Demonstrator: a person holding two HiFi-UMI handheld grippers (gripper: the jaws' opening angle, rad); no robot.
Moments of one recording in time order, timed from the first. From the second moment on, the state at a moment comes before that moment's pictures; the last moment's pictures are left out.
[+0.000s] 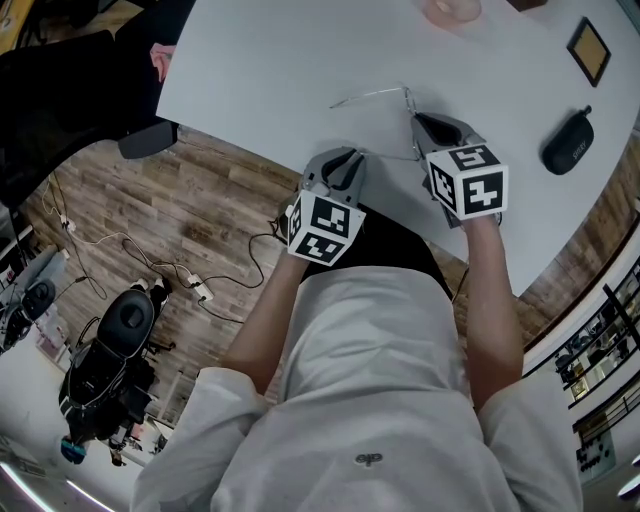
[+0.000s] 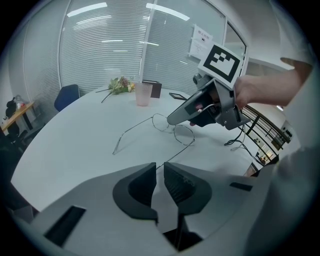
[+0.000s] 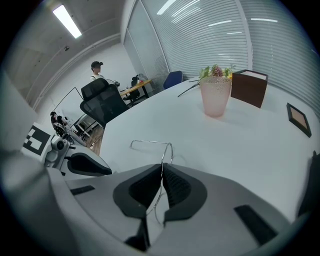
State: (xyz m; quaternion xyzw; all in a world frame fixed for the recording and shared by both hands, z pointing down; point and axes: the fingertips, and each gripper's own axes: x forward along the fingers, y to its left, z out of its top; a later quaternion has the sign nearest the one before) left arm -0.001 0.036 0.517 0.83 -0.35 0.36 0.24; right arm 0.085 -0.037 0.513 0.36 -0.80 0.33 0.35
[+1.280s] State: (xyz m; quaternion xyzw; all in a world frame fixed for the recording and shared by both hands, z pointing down) left arm 0.016 0.005 0.515 0.84 -0.34 0.35 0.23; right arm 0.074 -0.023 0.513 0.35 -0.80 0.35 0.35
